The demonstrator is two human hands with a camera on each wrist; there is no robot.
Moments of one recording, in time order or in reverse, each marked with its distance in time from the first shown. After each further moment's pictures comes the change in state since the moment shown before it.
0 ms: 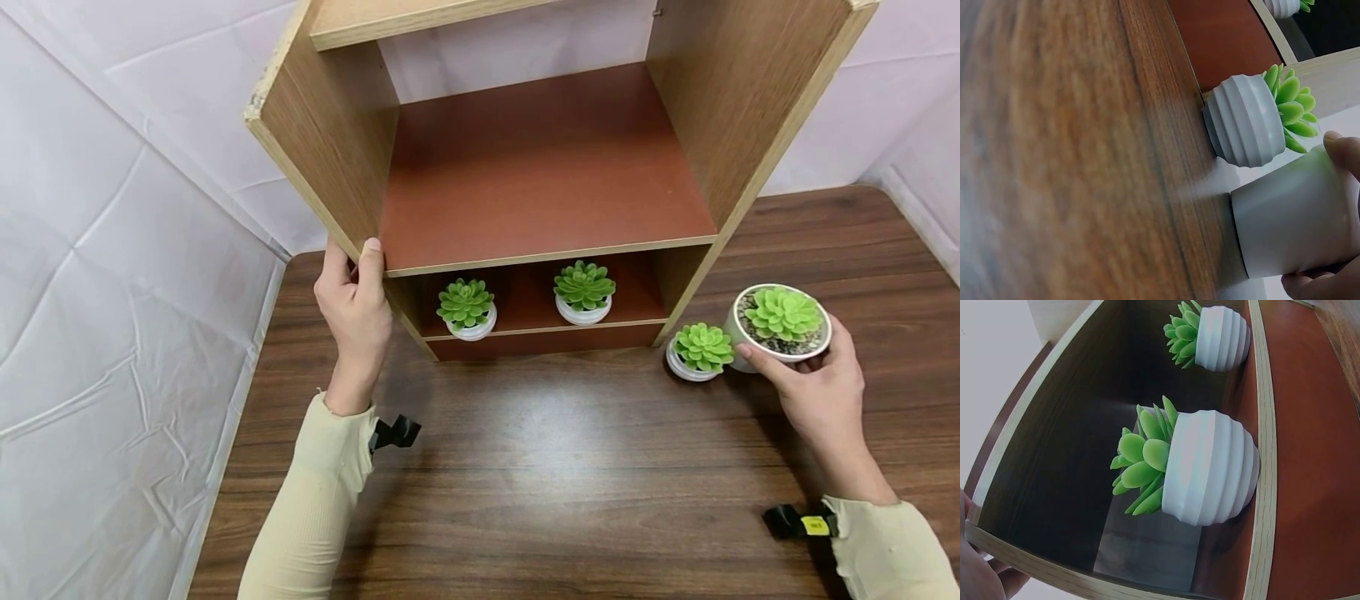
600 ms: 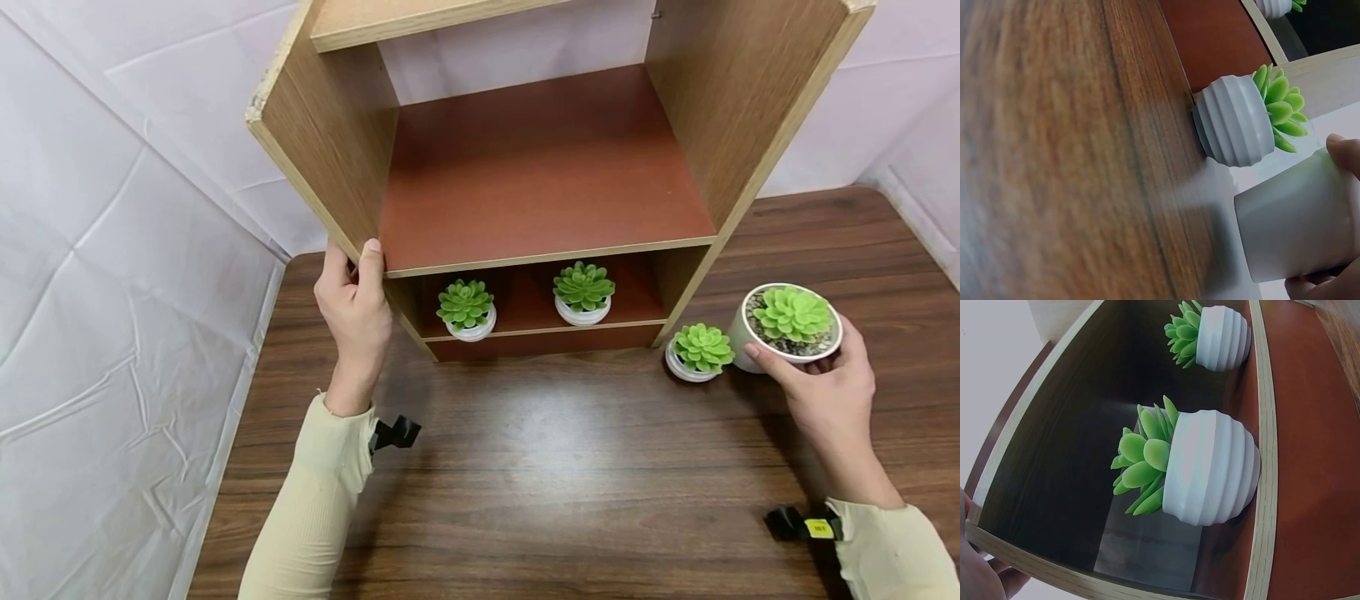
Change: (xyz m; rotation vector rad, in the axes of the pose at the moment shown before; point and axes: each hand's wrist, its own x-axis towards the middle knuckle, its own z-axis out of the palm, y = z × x) left_hand 0.000 0.001 0.000 -0.002 0.005 0.000; right_hand -0.001 -0.004 -0.005 0.140 0.057 -0.022
